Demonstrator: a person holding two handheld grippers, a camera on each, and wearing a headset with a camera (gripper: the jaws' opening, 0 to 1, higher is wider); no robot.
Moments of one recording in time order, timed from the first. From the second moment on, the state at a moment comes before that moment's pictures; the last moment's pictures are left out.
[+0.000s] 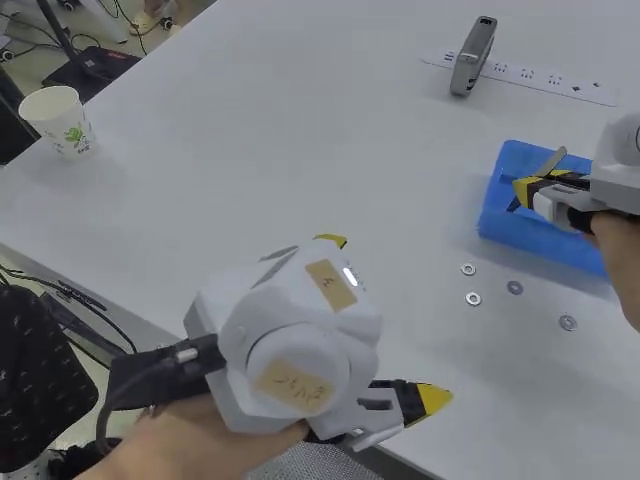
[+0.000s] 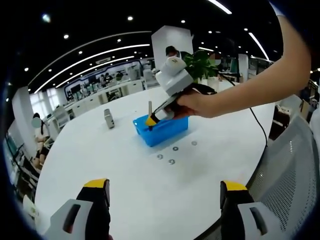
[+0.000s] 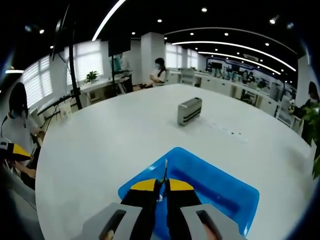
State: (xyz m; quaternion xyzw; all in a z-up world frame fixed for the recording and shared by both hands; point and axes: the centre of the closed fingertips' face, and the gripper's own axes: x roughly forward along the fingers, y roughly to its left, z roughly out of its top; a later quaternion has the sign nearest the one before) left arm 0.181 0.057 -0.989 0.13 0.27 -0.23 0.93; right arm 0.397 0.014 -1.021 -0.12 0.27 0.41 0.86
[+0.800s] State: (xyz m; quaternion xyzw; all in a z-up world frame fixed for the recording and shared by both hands) left arm 0.182 0.058 -0.984 0.13 0.26 -0.22 0.93; right arm 0.338 0.018 -0.946 -0.07 0.21 0.47 0.86
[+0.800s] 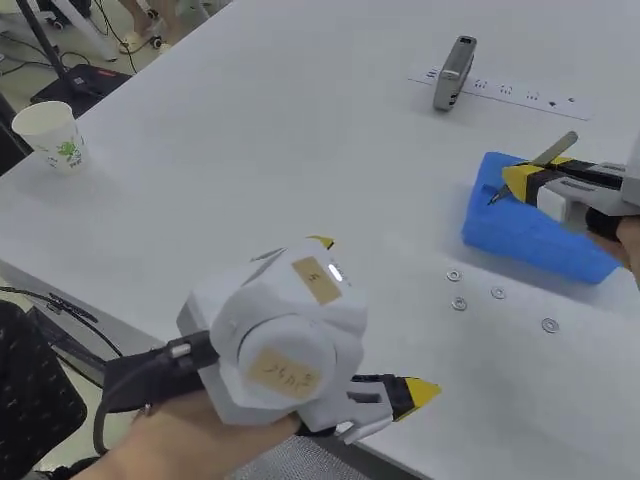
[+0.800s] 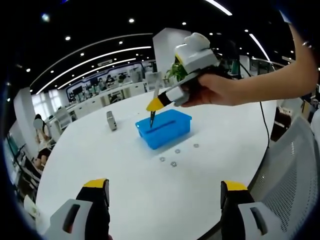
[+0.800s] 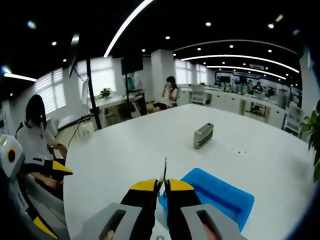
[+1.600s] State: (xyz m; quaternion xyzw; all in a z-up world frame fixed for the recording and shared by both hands) left arm 0.183 0.059 -0.984 0.15 0.26 -0.21 0.93; right arm 0.310 0.026 -1.010 -0.13 0.27 0.49 0.82
